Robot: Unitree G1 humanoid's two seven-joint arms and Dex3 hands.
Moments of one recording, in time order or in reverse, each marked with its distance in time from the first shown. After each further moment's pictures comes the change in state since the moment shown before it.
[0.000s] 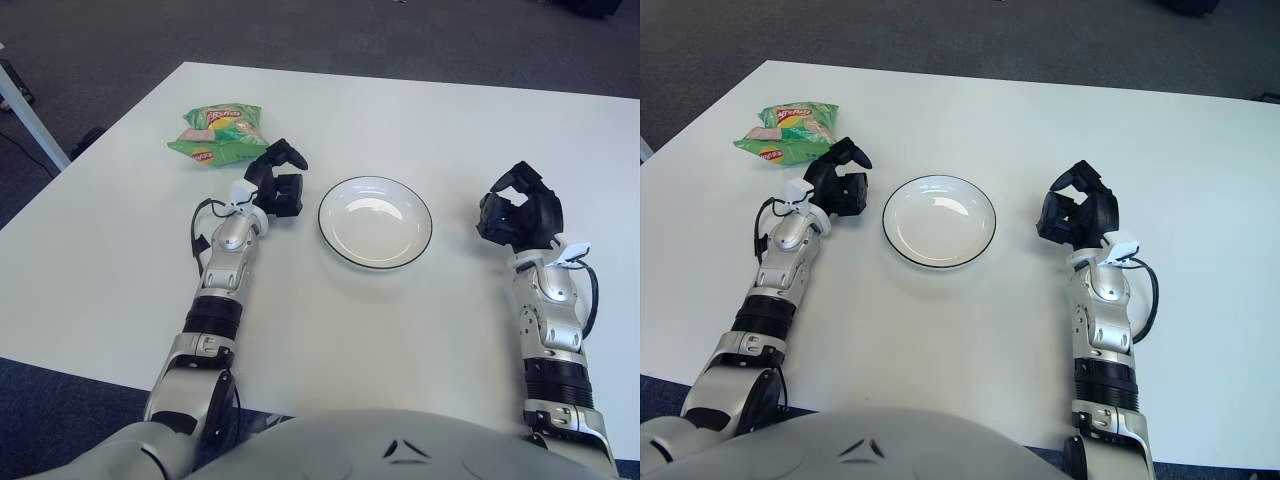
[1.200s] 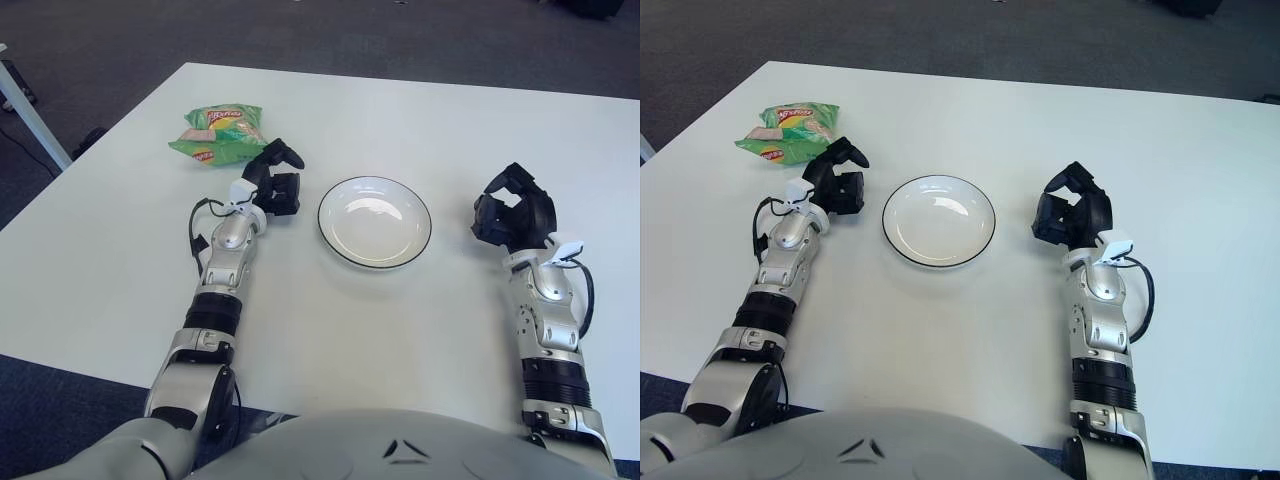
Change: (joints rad) left arm -0.036 0.014 0.030 0.099 0.034 -0.057 0.051; right arm 0.000 0.003 0.027 0.005 -0.012 0.020 -0.001
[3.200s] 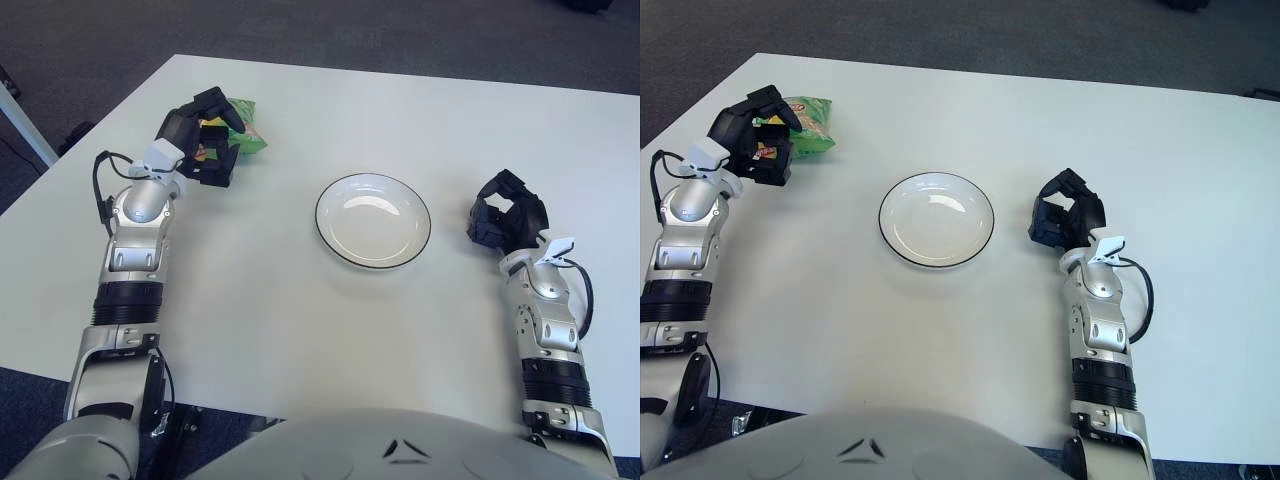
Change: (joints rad) left arm -0.014 0.339 0.088 -0.315 0.040 0.072 -0.135; right arm 0.003 -0.009 0.015 -0.014 -0.024 0.106 -0.016
